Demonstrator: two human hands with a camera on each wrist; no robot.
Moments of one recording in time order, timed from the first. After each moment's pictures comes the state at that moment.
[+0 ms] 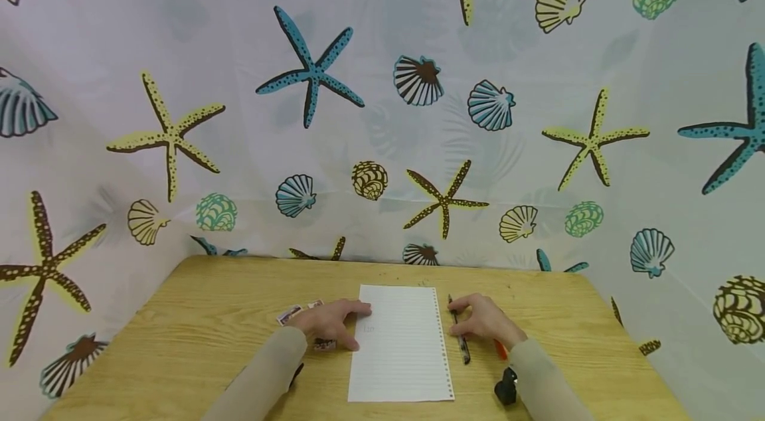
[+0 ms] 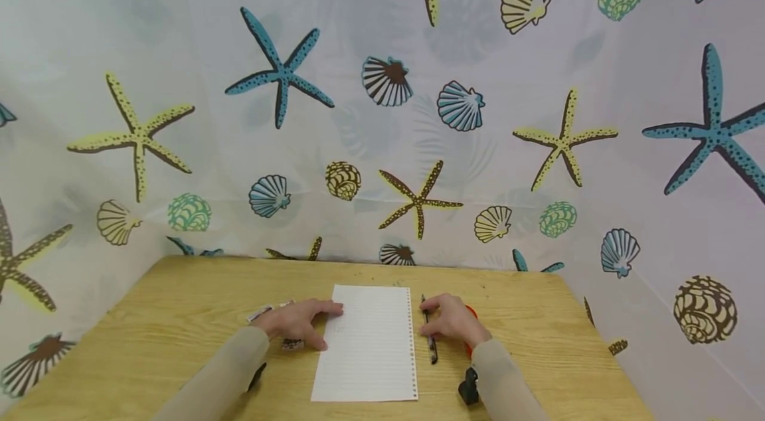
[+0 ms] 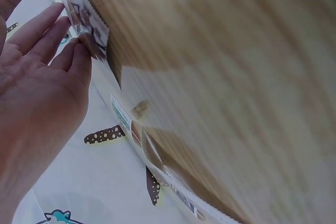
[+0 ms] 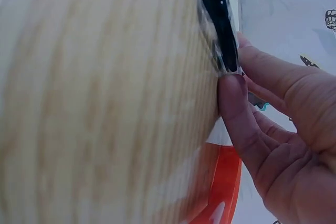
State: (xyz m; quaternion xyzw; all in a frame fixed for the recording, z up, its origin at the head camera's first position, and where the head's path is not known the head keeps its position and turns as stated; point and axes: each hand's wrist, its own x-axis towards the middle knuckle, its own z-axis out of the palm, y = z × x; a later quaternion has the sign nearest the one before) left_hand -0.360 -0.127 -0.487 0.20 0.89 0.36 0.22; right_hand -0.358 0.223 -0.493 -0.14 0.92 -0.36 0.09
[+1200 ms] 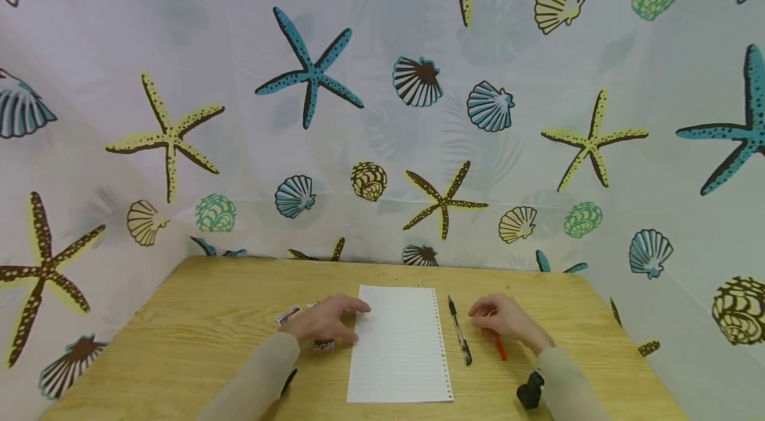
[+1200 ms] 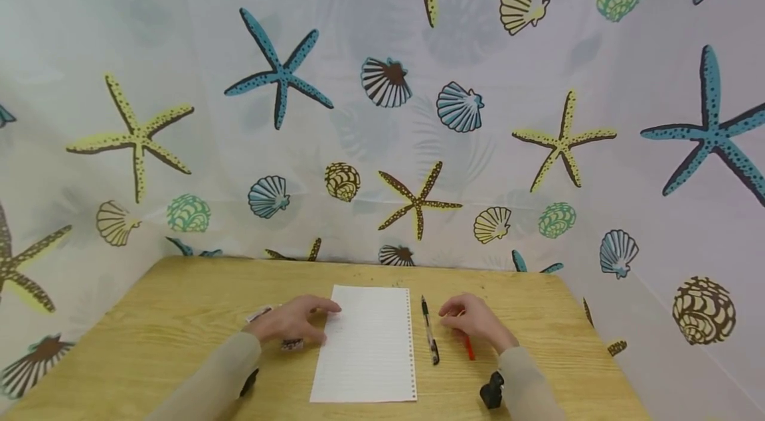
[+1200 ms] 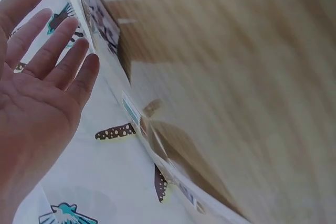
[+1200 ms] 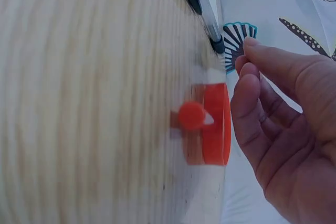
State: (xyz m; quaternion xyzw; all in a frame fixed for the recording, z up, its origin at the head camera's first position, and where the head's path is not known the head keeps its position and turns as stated) left_hand -0.359 -0.135 -0.488 0.25 0.89 0.35 0.15; right_hand -0.348 0.267 -0.482 -0.18 0.90 -0.39 0.06
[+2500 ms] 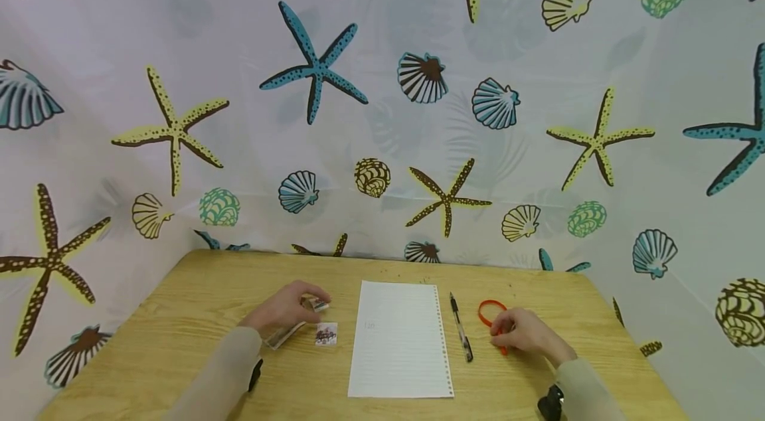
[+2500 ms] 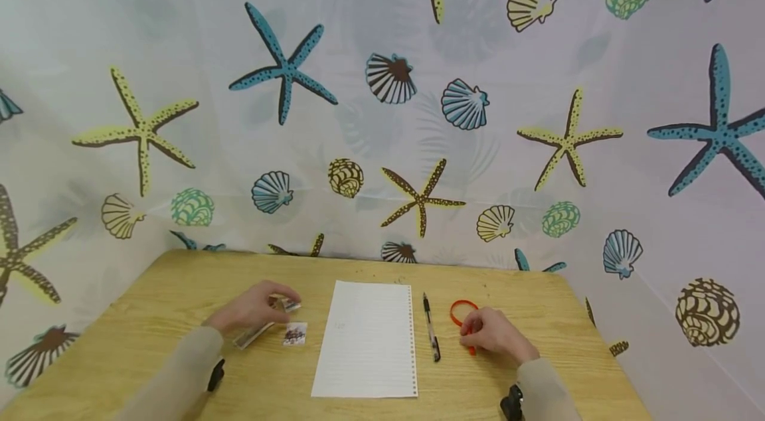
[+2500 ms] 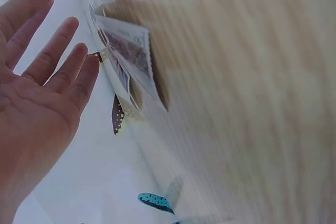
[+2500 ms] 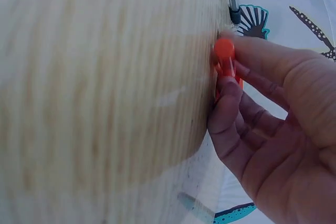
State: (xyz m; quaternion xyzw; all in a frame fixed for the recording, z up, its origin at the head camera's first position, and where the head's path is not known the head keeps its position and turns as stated) left_hand -0.354 -0.207 -0.484 0.19 0.87 0.44 0.11; right_hand -0.327 0.296 -0.487 -0.17 0.92 -0.33 0.11
